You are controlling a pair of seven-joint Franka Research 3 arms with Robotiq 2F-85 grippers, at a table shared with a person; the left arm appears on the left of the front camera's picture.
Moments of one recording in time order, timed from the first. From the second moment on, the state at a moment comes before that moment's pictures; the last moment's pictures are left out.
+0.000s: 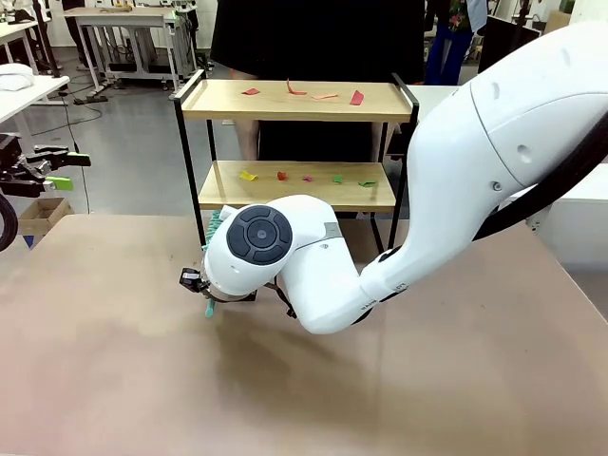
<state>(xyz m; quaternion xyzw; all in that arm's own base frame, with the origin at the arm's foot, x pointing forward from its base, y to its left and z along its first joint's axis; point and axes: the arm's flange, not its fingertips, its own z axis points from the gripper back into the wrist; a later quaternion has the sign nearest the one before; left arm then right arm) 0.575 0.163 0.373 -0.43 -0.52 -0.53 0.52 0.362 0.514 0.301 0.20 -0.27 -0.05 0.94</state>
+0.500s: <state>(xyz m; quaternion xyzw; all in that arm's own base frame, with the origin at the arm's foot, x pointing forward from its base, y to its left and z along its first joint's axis) 0.575 0.163 0.373 -0.43 -0.52 -0.53 0.52 0.367 0.504 0.303 0.20 -0.26 -0.06 0.94</state>
